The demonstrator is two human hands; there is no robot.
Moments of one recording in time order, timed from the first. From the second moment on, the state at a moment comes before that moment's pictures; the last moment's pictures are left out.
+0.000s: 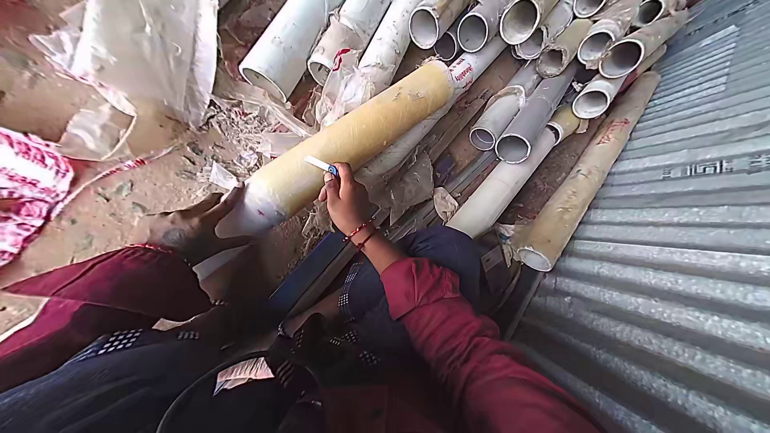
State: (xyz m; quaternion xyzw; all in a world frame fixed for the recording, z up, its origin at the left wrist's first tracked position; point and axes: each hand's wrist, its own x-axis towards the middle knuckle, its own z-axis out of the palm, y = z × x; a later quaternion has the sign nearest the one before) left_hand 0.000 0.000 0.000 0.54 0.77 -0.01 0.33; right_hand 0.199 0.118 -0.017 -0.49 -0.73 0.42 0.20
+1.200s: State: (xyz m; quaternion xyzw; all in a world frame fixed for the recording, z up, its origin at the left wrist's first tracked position) left_hand -0.014 -0.045 -0.055 0.59 0.76 0.23 0.16; right_hand 0.191 0.115 -0.039 -0.33 -0.82 0.39 0.24
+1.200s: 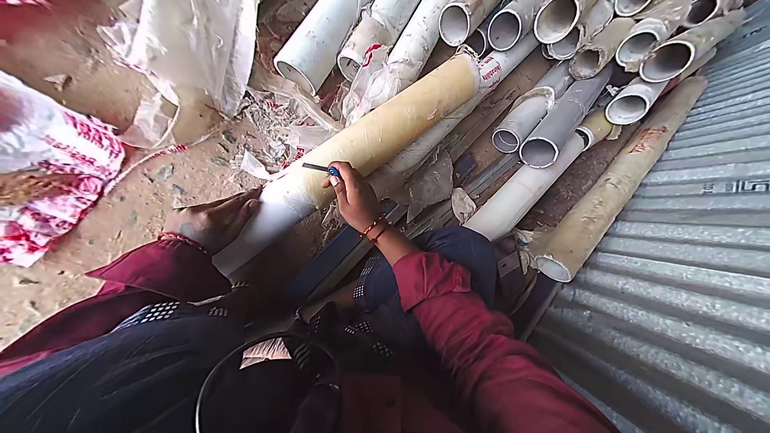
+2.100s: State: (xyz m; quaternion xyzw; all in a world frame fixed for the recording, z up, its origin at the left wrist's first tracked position) left_hand -0.009 -0.018 -0.001 0.45 0.79 0.14 0.38; right_hand 0.189 0.115 -0.034 -0.41 -0.85 0.32 -0.14
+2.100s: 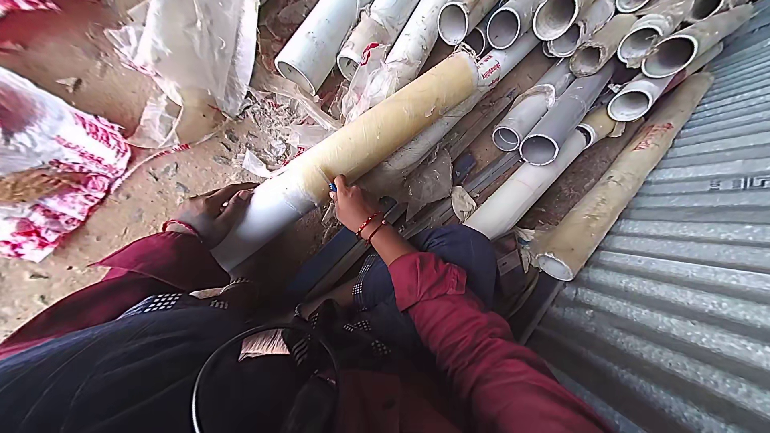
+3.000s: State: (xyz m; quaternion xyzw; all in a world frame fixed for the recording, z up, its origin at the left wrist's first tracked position) left_hand -0.010 -0.020 -0.004 0.48 0.78 0.17 0.37; right_hand 0.192 0.110 -0.040 -0.31 -0.89 0.30 0.17
